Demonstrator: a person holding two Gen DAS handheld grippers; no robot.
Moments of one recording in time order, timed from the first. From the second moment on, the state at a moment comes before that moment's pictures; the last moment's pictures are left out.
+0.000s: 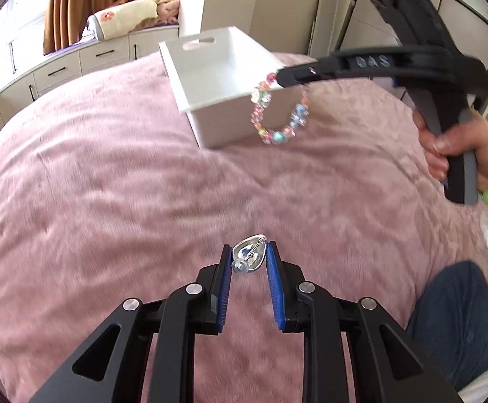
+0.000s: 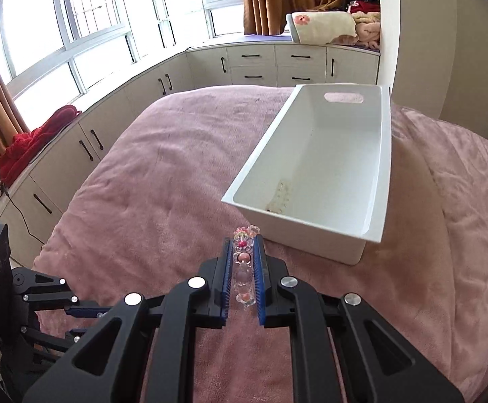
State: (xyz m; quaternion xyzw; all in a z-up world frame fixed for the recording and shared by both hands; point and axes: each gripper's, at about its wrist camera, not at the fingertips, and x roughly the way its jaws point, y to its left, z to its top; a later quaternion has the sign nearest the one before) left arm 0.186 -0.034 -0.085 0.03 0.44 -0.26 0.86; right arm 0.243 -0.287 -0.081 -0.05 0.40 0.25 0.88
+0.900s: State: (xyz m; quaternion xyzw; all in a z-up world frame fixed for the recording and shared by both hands) left arm 0.412 -0.117 -0.044 0.03 0.45 -0.23 0.86; right arm 0.362 -0.311 -0.020 -0.05 0.36 0.20 0.91
